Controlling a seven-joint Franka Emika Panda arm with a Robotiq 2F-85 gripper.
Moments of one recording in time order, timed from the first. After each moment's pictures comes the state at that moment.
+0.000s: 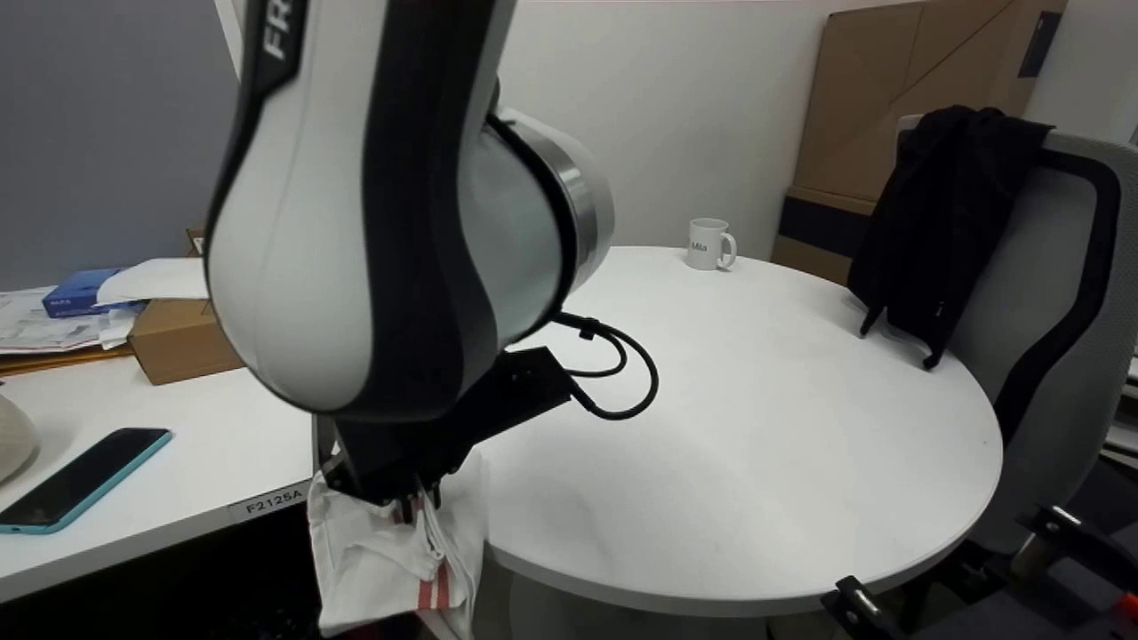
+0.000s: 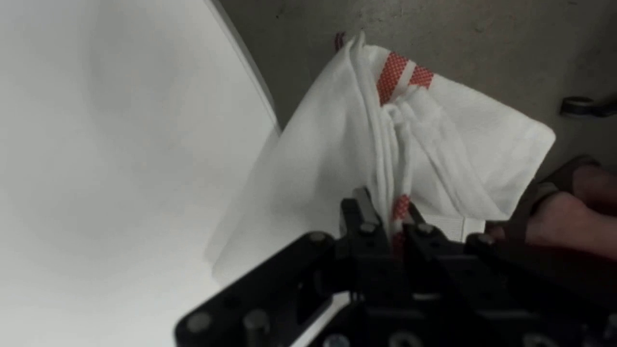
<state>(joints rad) 0.63 0.48 0.07 -2.30 -0.10 2.89 0.45</state>
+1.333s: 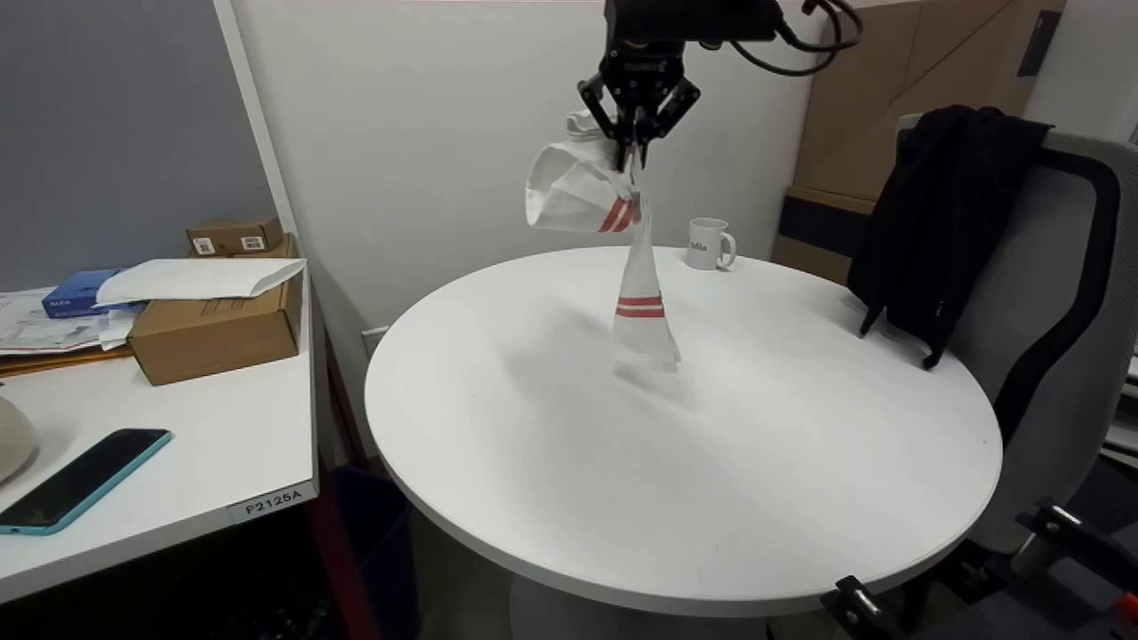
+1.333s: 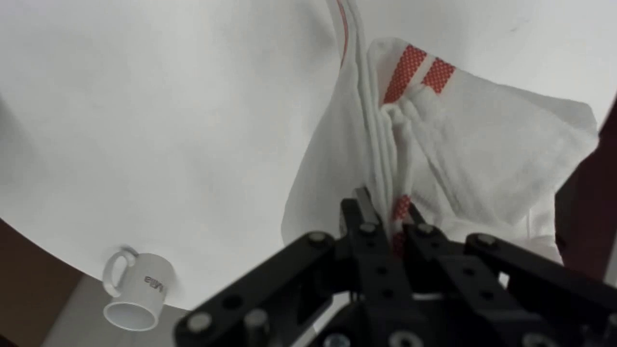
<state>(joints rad) 0.09 0.04 0.05 -2.24 -0.20 2.57 0.47</state>
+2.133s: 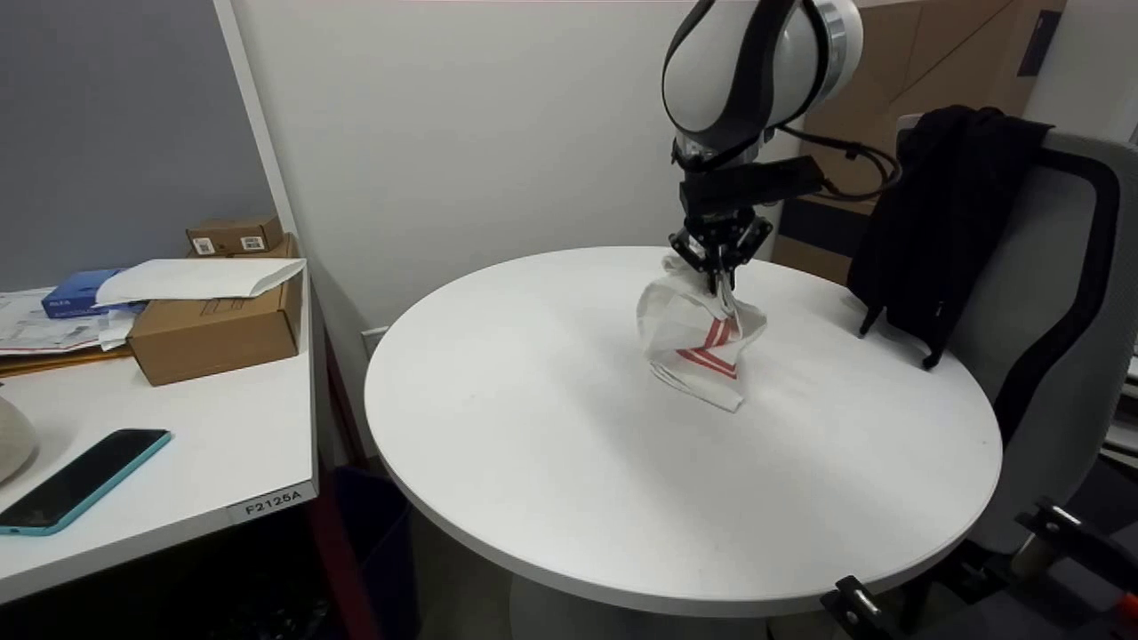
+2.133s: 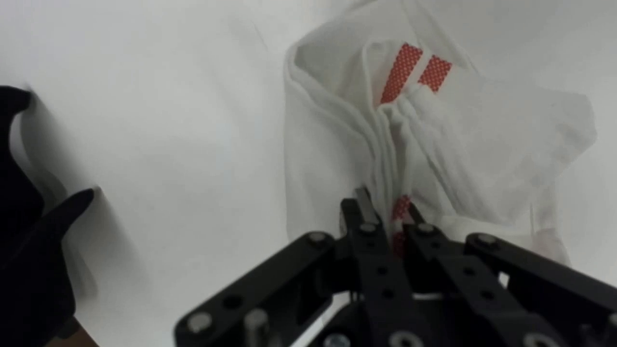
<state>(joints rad) 0.08 0.38 -0.13 -2.16 -0.34 2.57 0.58</state>
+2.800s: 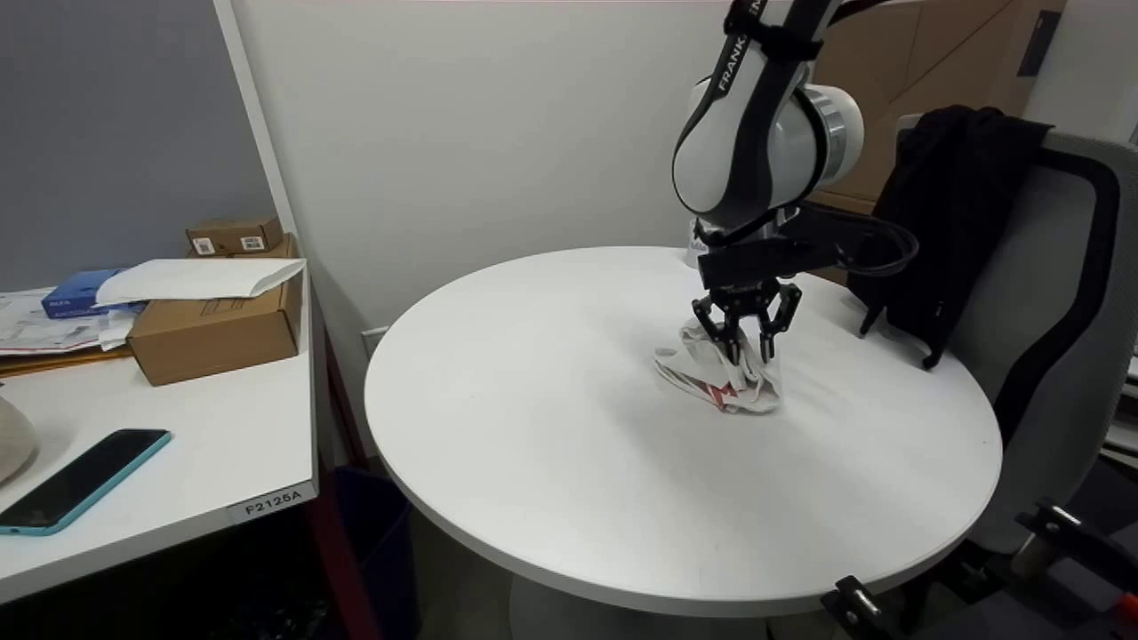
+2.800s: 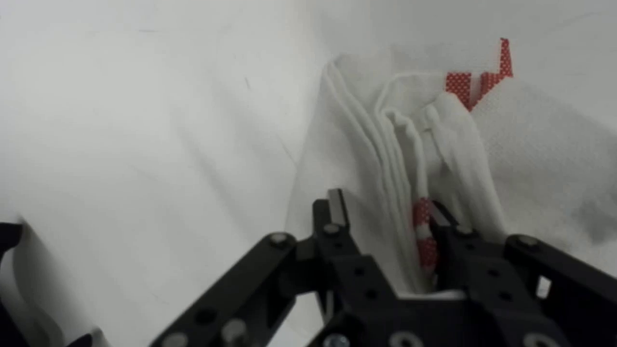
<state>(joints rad) 0.08 0.53 -0.17 -2.17 -0.24 2.57 0.58</state>
